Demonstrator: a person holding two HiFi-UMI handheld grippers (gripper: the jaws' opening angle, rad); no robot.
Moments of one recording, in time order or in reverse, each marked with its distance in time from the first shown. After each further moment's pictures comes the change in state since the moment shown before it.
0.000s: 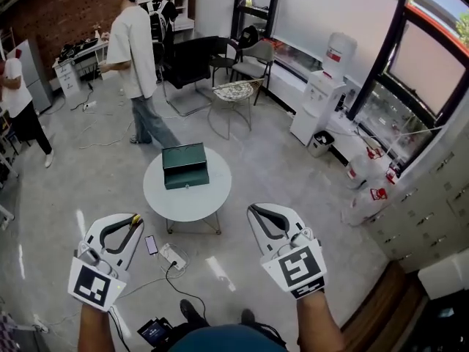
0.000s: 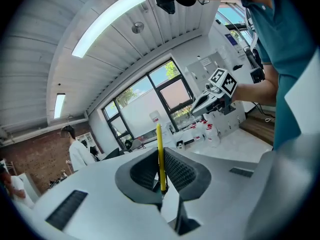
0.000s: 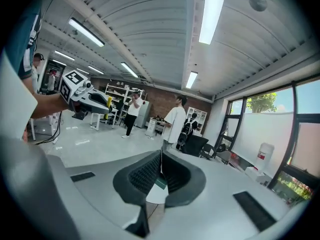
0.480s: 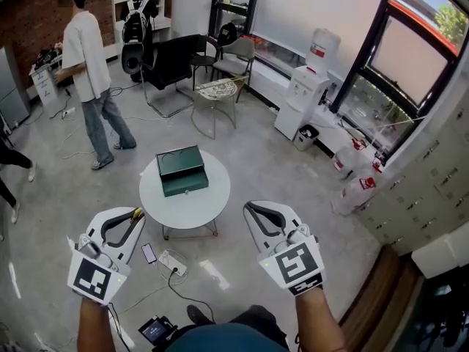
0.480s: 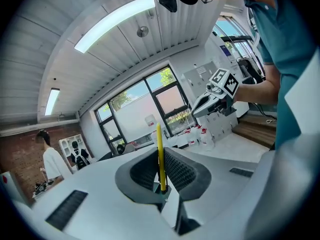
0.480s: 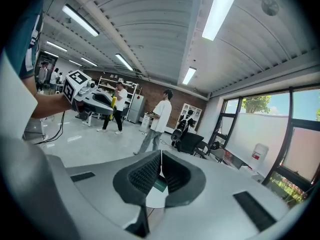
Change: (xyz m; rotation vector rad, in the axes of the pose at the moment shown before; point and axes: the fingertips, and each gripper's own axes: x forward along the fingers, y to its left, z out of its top) left arm 0.001 0.107 -0.072 -0.039 -0.085 -0.103; right arm 0.100 0.048 0.046 -0.006 0.062 -0.090
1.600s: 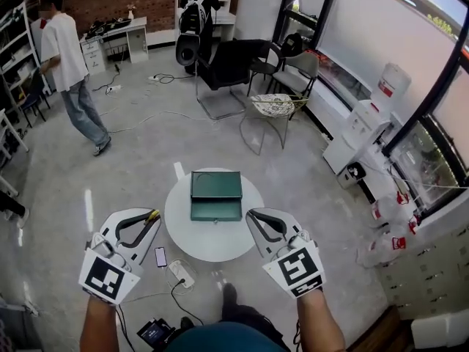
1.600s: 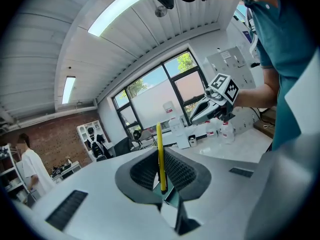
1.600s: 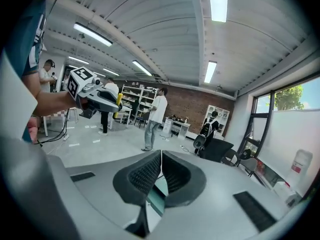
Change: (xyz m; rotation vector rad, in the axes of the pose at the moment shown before) left arm 0.144 0.169 -0.085 -0.057 0.144 0.178; right arm 0.274 -0.091 0.008 -0.053 -0.073 0.311
